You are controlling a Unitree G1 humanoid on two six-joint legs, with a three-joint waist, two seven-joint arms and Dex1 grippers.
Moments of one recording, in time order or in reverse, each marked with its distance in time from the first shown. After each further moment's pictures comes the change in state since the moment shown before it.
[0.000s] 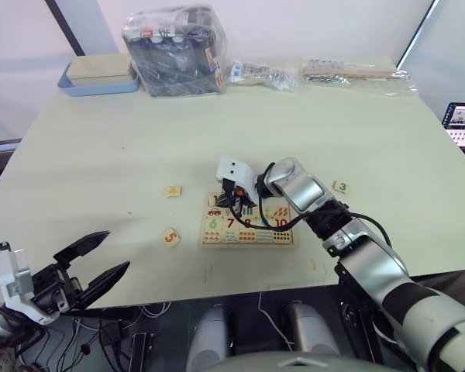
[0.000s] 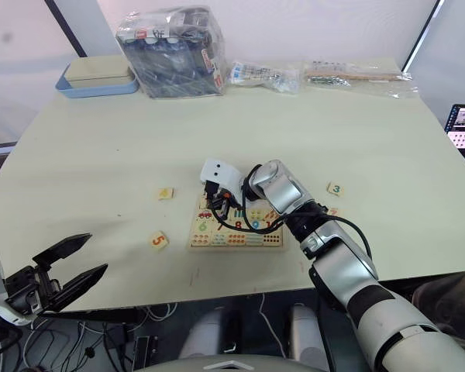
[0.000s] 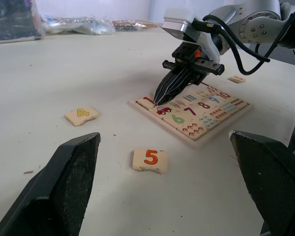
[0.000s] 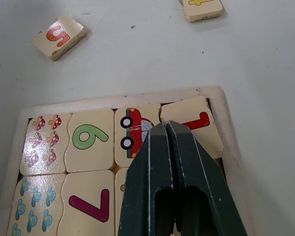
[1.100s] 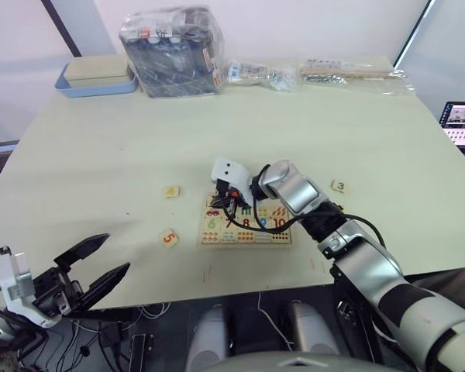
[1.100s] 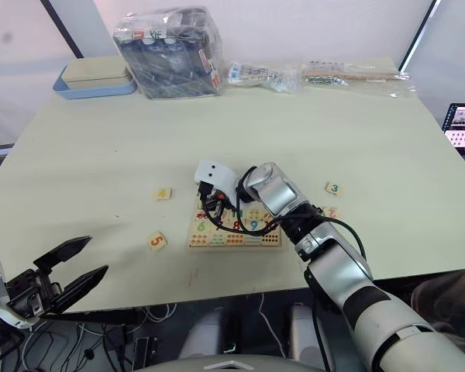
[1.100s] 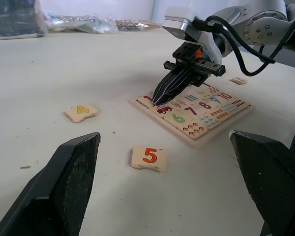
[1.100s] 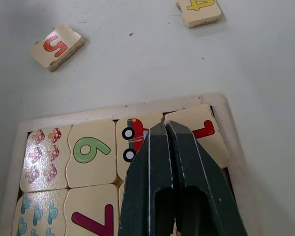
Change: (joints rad) left arm 0.013 -0.023 -0.001 0.000 0.000 -0.002 0.012; right arm 0.000 0.050 -0.003 0.006 0.001 0.019 -0.049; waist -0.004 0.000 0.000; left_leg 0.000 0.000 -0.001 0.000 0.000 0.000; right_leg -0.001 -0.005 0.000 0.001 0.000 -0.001
